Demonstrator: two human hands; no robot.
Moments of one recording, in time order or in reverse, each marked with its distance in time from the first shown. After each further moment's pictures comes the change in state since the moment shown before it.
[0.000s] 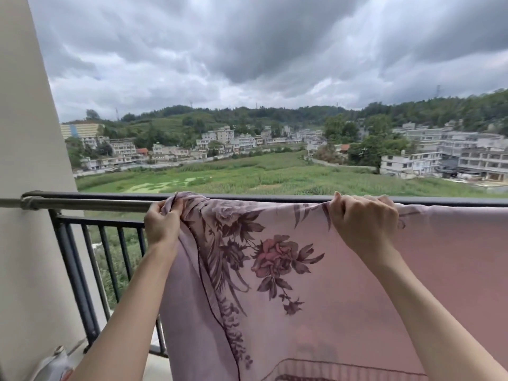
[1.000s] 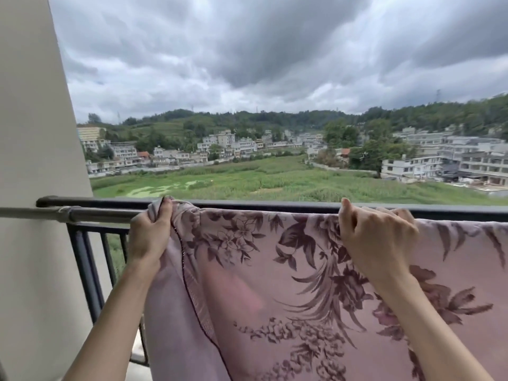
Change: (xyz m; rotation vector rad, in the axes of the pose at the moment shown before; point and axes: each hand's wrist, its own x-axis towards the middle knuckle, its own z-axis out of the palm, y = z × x) left_hand 0.165 -0.043 -0.097 0.092 -0.037 0.144; right_hand -0.002 -0.176 0.058 0.016 0.142 0.036
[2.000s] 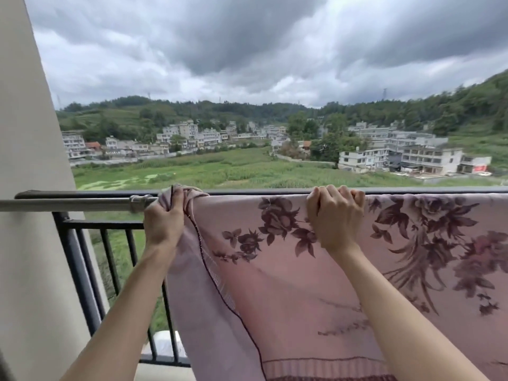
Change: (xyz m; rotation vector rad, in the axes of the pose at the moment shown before) left_hand 0.104 -0.041 -0.105 0.009 -0.125 0.069; right_hand -0.025 -0.197 0.057 -0.106 -0.007 0.004
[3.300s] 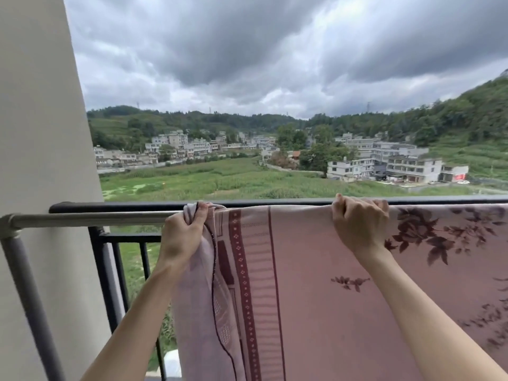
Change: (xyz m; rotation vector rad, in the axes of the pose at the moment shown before) left_hand 0.156 -0.105 -0.135 -0.010 -0.263 0.055; right_hand 0.001 -0.204 0.023 -0.036 -0.203 0.155
